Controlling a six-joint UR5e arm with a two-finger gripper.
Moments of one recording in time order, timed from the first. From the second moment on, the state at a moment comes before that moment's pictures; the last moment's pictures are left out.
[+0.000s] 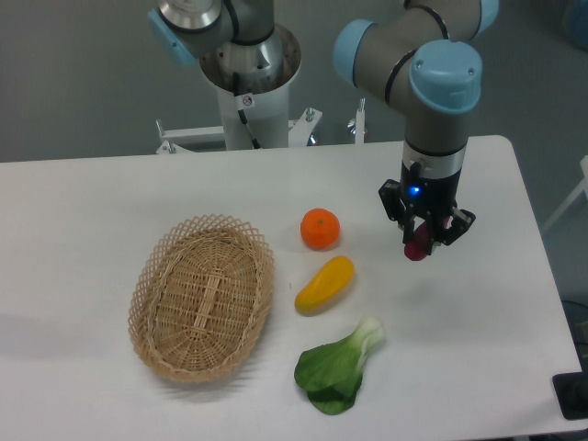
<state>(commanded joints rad) 2.66 -1.83 -1.63 -1.02 1.50 1.30</state>
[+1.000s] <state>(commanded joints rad) 2.76 -1.83 -1.85 -0.88 1.51 1.58</state>
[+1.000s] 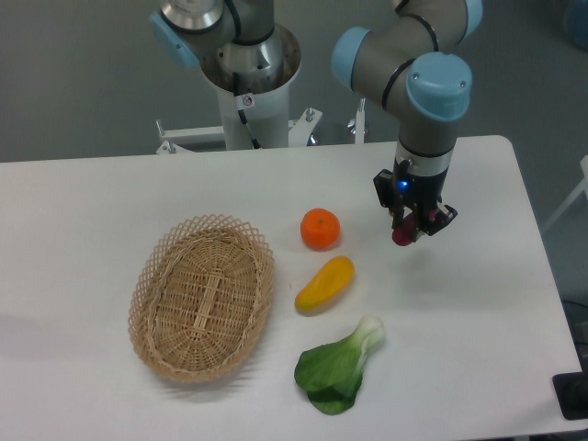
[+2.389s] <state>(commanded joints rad) 2.82 -1.90 -1.95 -0.79 1.51 1.68</state>
